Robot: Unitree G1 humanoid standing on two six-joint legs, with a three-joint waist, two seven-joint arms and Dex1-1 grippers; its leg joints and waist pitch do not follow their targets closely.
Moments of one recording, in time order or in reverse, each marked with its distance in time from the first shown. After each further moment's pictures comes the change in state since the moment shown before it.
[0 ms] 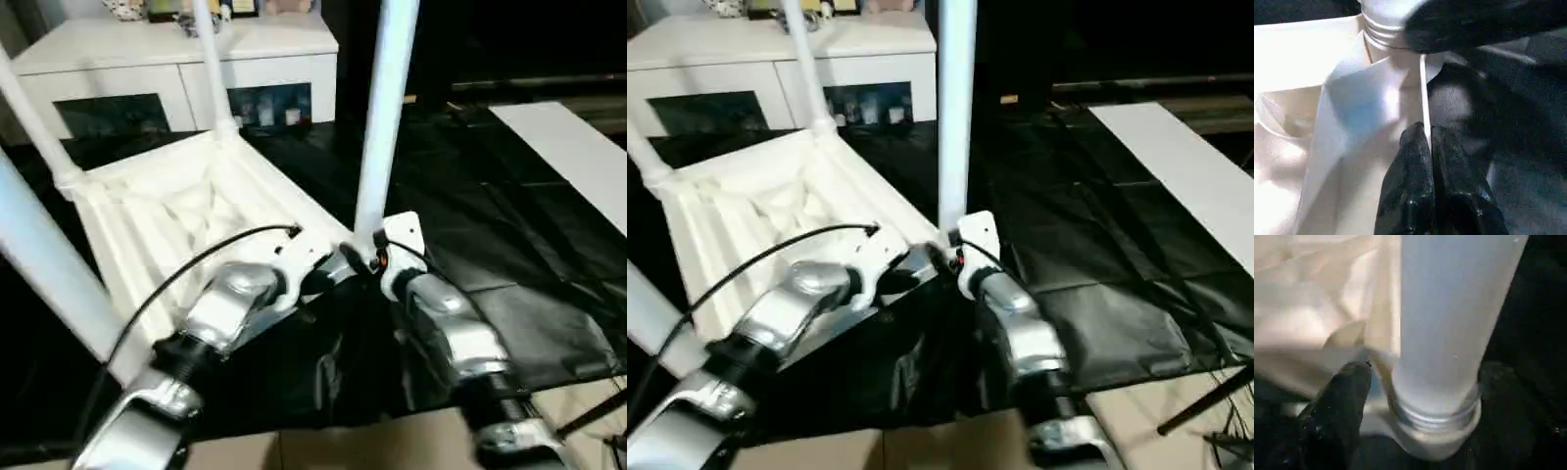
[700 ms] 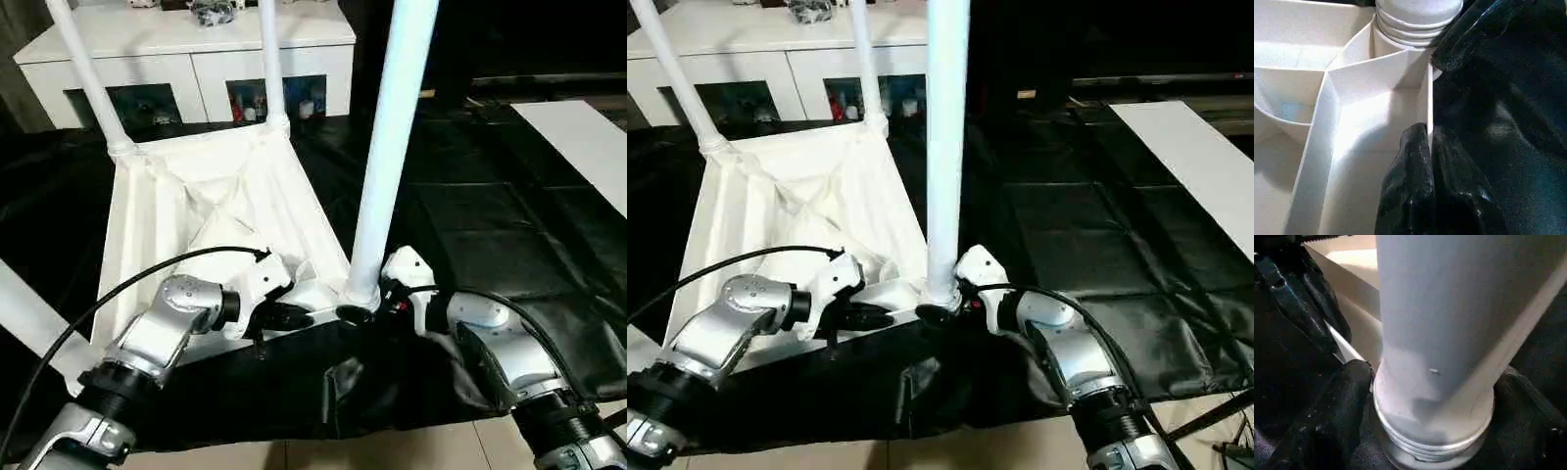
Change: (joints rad) left arm 0.124 0.178 0.001 -0.165 -0.115 -0.037 -0.333; right arm 0.069 -0.176 0.097 -0.063 0.046 -0.074 0.411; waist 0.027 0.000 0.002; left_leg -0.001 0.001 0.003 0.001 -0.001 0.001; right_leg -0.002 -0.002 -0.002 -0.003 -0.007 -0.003
